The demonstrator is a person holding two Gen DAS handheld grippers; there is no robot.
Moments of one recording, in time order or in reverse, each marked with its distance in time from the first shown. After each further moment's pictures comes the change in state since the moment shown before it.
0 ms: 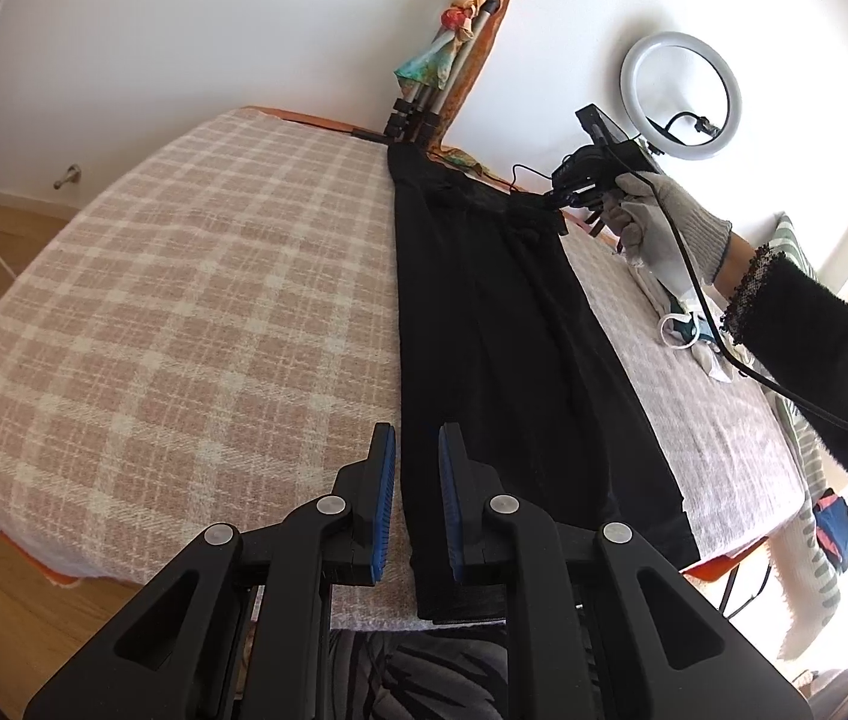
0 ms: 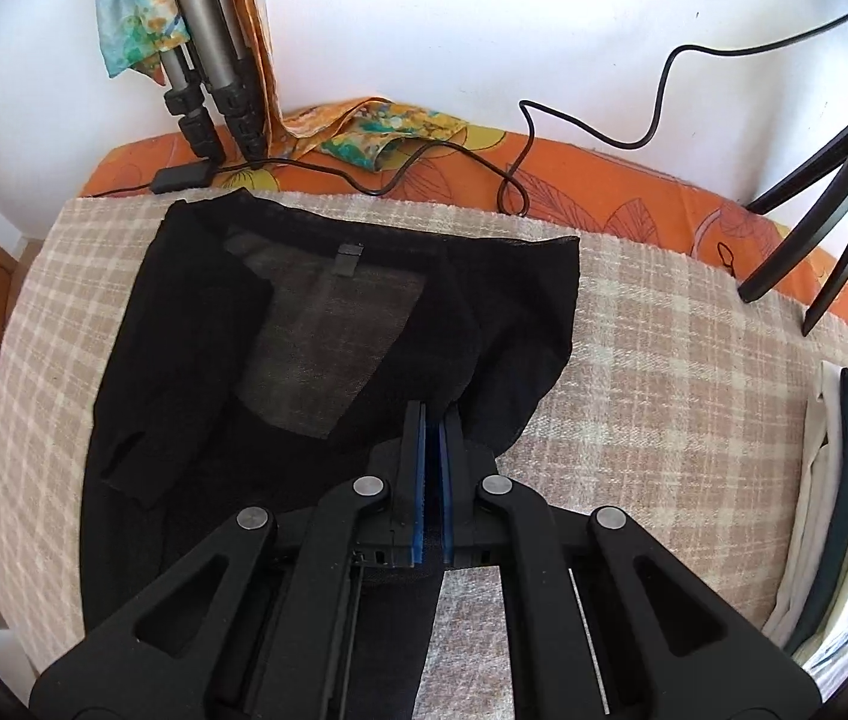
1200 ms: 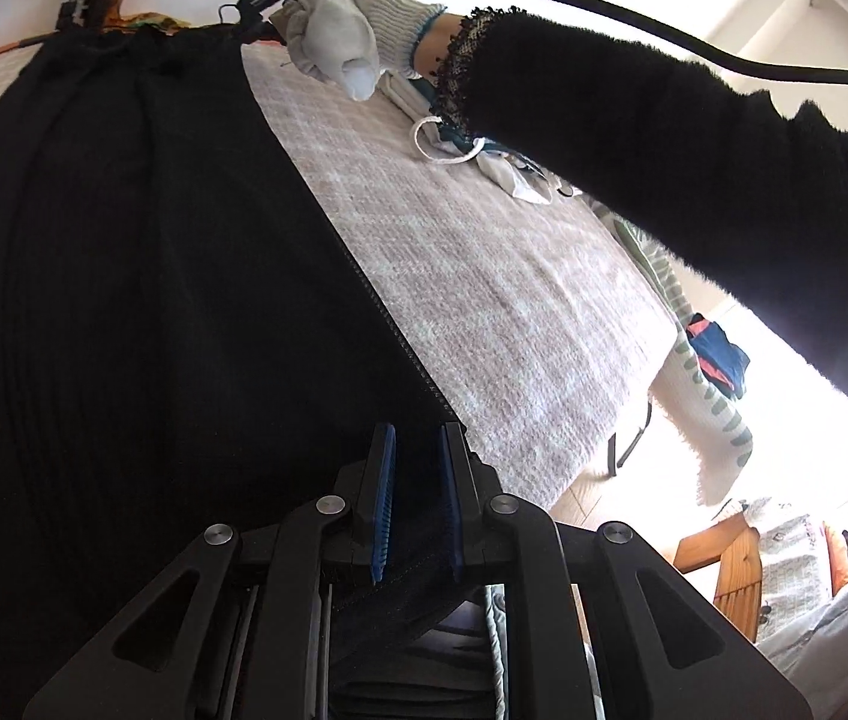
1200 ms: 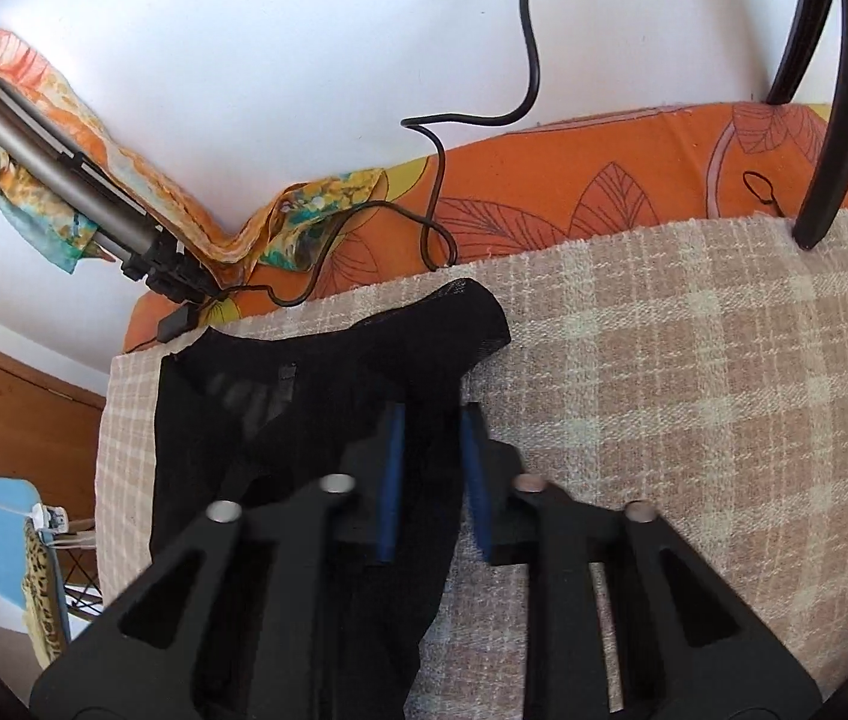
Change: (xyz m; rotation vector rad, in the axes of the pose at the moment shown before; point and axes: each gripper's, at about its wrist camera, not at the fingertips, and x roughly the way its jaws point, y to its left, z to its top) left arm 0.103 -0.143 -0.047 0.278 0.343 -0.462; right arm 0.049 -0.068 0.025 0.210 -0.062 0.179
